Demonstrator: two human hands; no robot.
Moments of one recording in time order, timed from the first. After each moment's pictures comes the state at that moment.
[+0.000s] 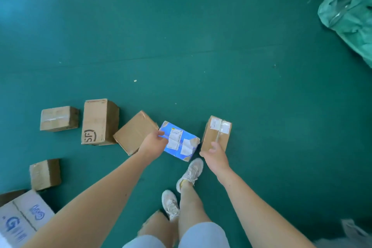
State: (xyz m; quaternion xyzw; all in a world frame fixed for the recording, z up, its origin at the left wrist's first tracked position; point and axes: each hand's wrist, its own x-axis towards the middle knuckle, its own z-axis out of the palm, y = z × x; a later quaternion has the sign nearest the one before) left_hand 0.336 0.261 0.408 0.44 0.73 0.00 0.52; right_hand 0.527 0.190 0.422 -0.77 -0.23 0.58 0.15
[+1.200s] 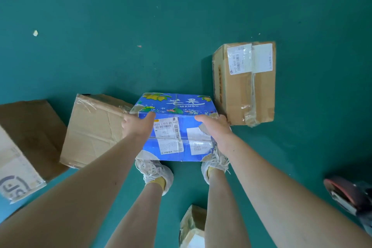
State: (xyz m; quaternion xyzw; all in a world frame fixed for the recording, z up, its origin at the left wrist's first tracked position) left_hand 0.319 0.383 -0.041 0.40 0.80 -0.20 0.41; right_hand 0.497 0.272 -0.034 -0.77 0.17 0.61 0.13
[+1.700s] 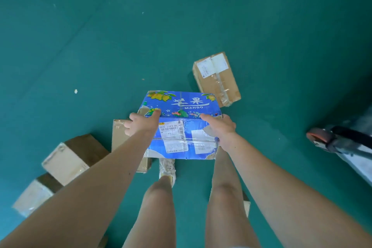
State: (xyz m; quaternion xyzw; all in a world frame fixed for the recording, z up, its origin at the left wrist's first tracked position) left_hand 0.347 0.397 0.182 0.53 0.74 -0.24 0.33; right_hand 0.469 0.239 0.169 -0.78 0.25 0.51 0.26
